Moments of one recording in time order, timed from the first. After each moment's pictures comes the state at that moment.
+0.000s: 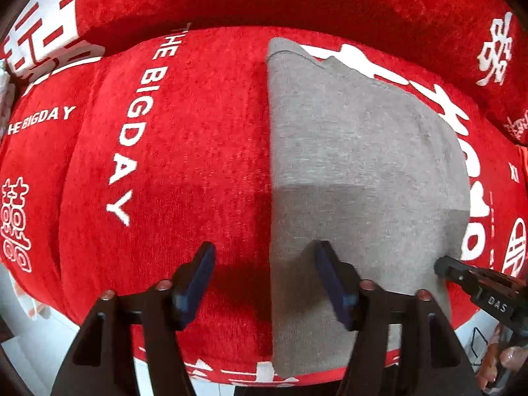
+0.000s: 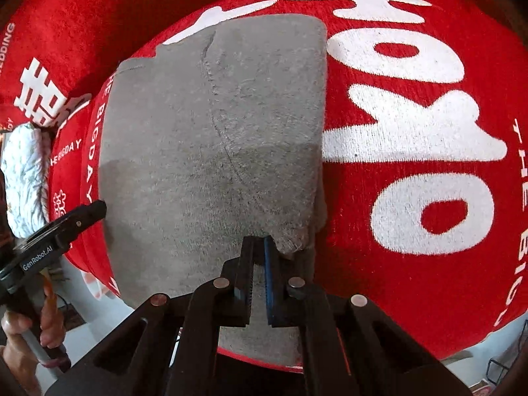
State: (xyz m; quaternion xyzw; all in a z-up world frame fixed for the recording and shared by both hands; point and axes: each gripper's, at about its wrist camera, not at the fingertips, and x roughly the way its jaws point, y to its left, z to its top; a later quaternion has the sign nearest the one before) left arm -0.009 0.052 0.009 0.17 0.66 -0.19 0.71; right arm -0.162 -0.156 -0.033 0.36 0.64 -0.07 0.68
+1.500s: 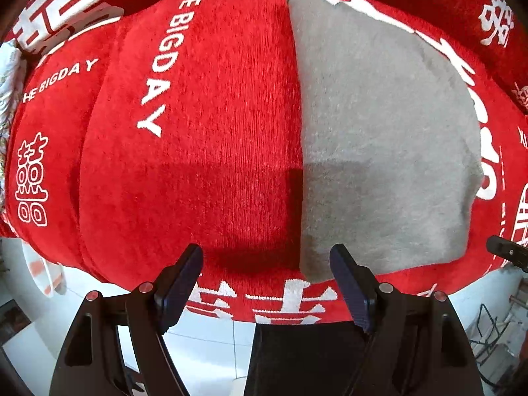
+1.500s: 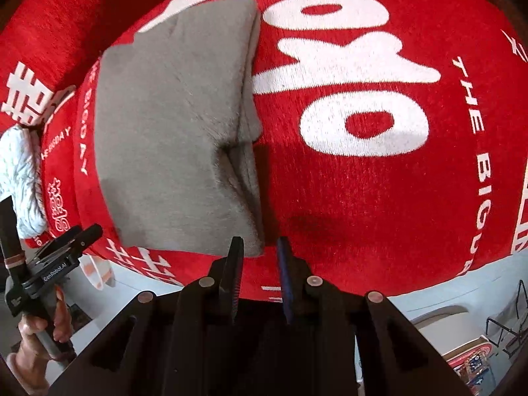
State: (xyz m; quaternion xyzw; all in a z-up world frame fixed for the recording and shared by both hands) left arm -0.065 0.105 0.027 0.21 0.70 -0.16 0.66; right arm -0.221 -0.162 0.005 0.38 0.68 -0.09 0.62
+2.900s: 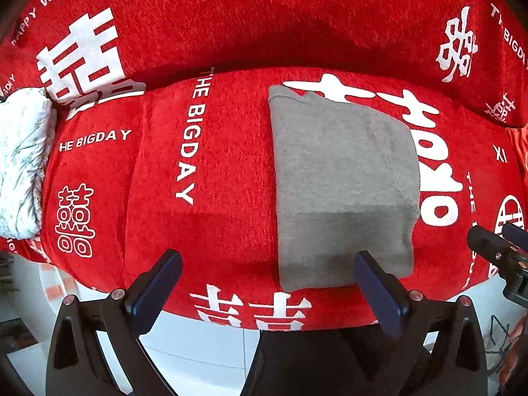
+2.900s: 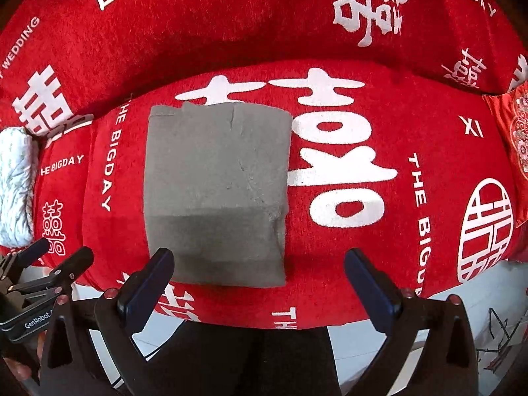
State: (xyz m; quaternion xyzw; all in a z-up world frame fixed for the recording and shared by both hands) left arm -0.058 0.060 0.145 0.22 0.63 -0.17 0.72; right arm -0.177 -0.140 0.132 0.27 0.62 -0.17 0.71
